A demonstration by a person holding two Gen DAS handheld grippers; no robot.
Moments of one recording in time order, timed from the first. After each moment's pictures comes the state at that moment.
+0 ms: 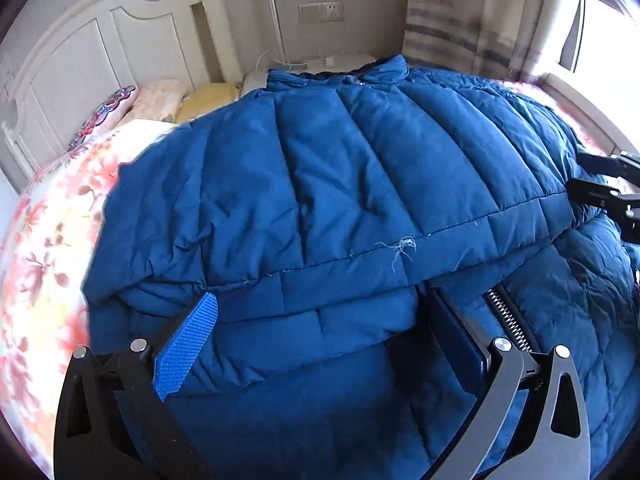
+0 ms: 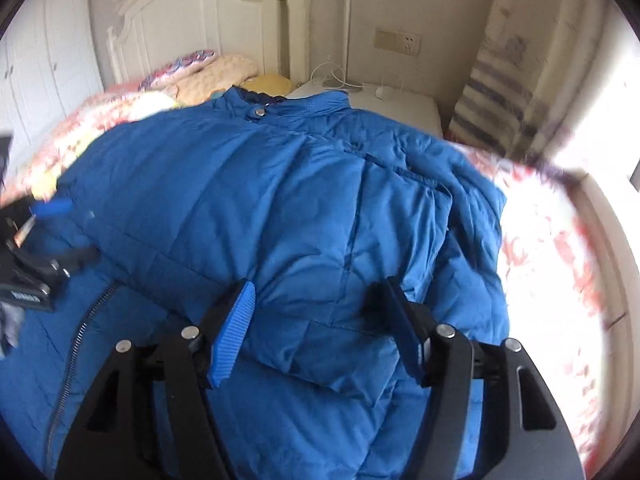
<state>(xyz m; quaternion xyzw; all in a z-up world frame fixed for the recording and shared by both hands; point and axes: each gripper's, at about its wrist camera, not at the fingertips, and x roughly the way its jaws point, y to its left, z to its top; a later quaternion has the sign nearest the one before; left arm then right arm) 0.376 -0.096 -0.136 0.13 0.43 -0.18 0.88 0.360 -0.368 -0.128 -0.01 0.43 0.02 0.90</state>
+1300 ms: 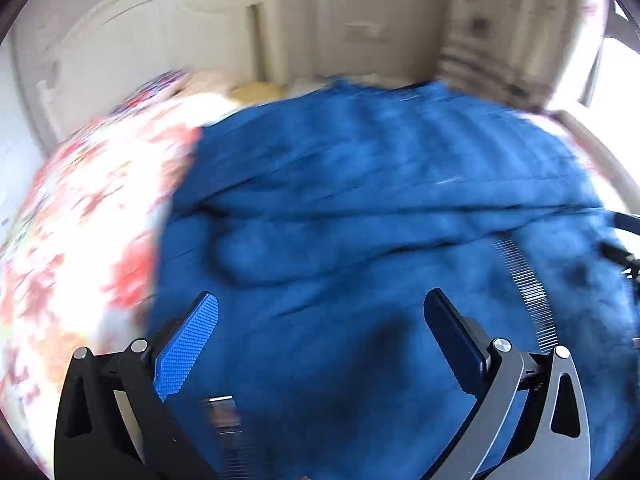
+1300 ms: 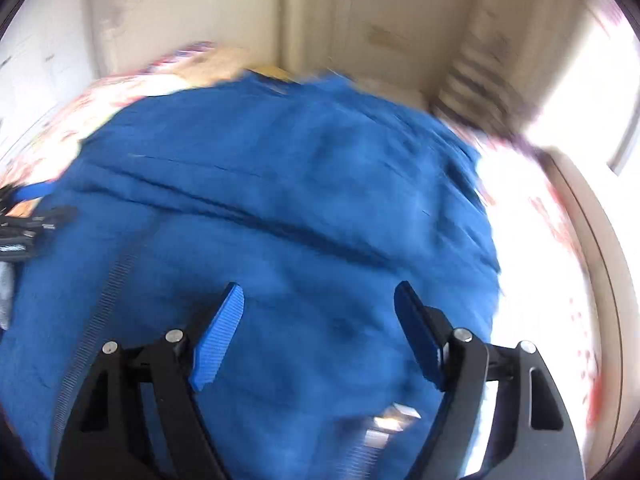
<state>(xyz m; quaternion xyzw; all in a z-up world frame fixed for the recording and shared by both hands) 0.327 -0.019 -0.134 0.07 0.43 -0.11 0.89 0.287 -0.353 -0.138 -0.02 0.45 -0.02 0.89</state>
